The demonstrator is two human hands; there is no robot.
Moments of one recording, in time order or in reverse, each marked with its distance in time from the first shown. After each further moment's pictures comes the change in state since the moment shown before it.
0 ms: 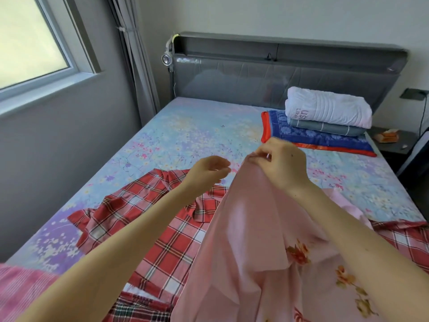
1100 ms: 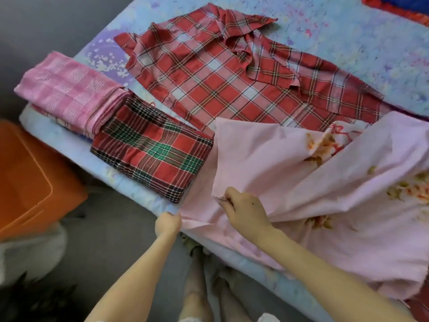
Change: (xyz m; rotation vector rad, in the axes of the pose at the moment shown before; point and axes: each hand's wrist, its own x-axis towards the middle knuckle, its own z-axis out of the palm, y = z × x) left_hand -0.407 -0.389 0.094 0.154 0.365 -1.339; right_hand -0.424 -0.135 0.105 0.382 -0.875 -0.012
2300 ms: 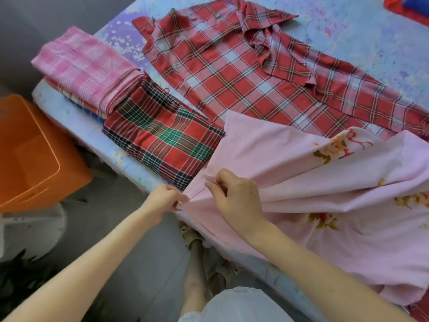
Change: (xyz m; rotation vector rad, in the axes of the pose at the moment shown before) left_hand -0.057 0.018 -0.082 -0.381 -0.357 0.240; right_hand 0.001 -0.062 0.003 0.099 0.263 -0.083
